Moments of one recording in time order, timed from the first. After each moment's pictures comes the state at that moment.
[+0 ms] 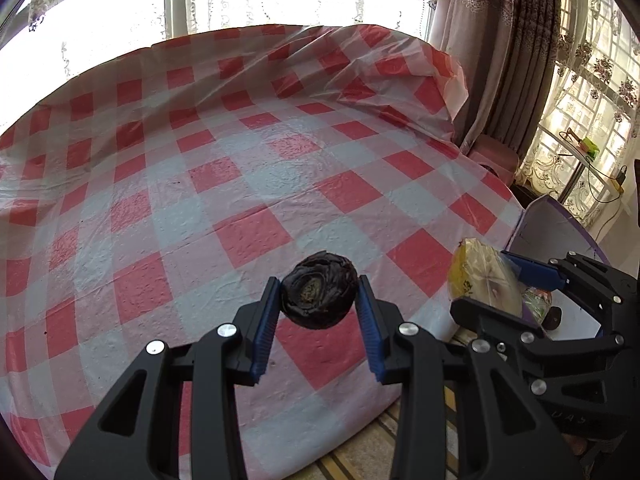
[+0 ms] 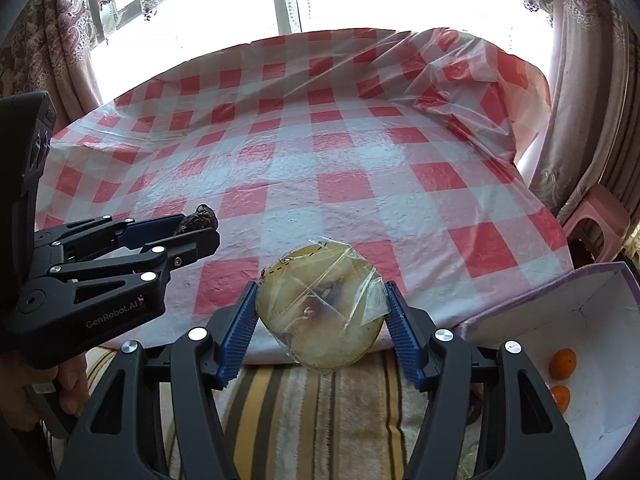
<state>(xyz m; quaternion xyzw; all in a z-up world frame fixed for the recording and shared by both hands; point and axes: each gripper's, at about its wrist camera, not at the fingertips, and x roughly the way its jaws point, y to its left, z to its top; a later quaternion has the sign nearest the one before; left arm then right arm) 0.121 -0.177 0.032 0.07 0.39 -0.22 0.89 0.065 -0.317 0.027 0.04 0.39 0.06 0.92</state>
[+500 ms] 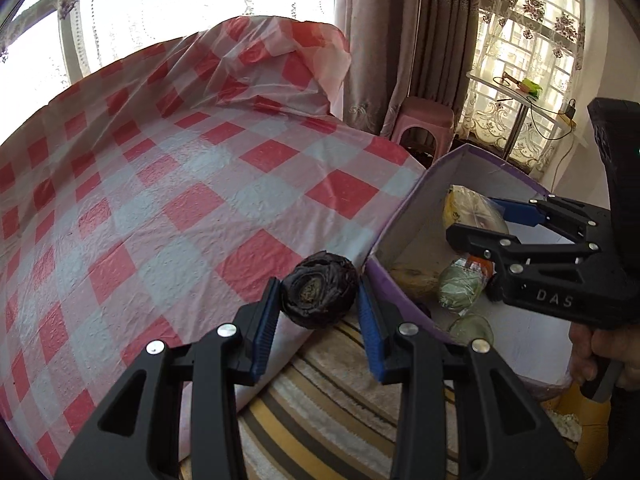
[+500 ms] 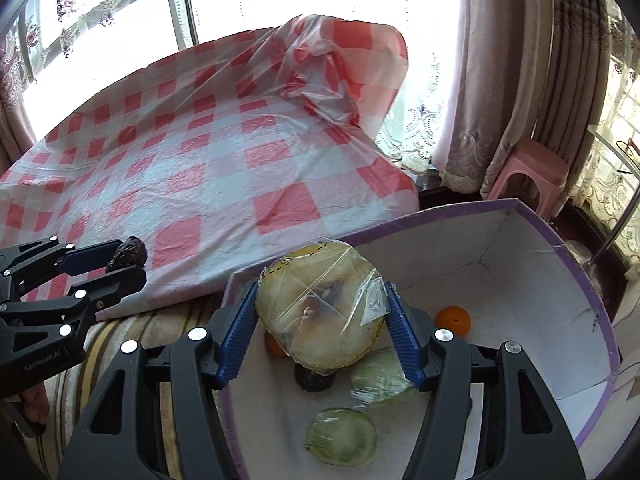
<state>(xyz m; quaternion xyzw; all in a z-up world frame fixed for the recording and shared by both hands) 0.074 -0.297 0.028 0.14 0.39 -0.33 0.85 0.019 -0.459 0.017 0.07 0.40 -0.07 0.91</state>
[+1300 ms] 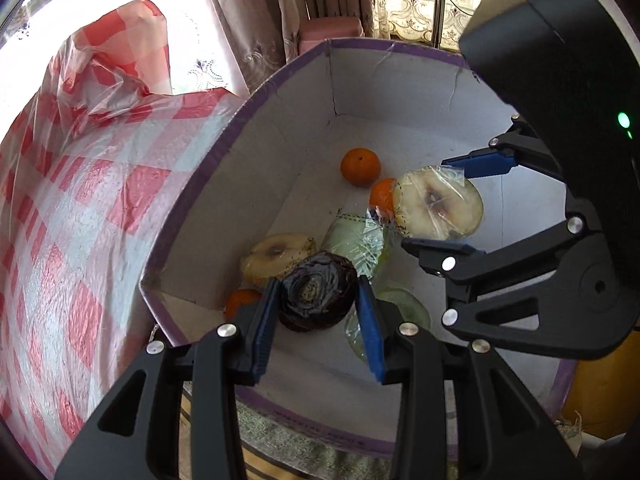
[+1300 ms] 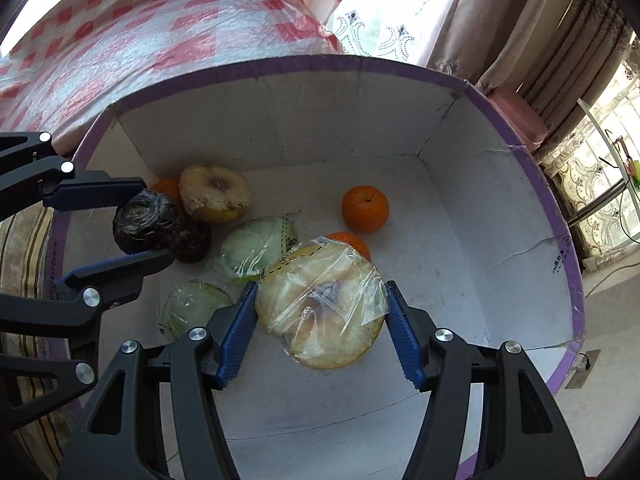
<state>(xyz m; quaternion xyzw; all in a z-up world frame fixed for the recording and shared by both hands) 0.019 -0.433 -0.035 0.32 0.42 -0.41 0.74 -0.014 -0.505 -0.057 -0.01 0.55 -0.09 0.83</state>
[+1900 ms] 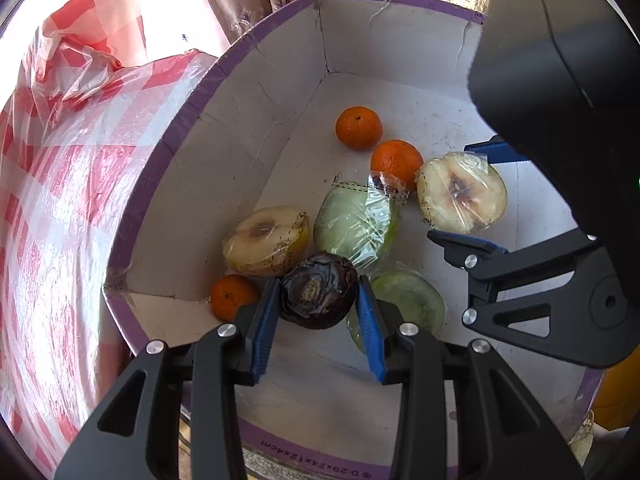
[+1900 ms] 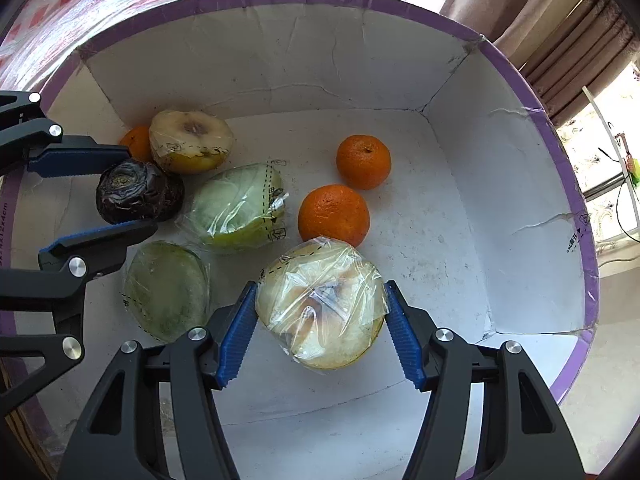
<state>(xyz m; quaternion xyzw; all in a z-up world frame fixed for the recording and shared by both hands) 0.031 -0.449 -0.063 0.35 0.47 -0.40 0.71 -0.015 -0.499 -0.090 -0.03 0.61 -0.11 0.79</state>
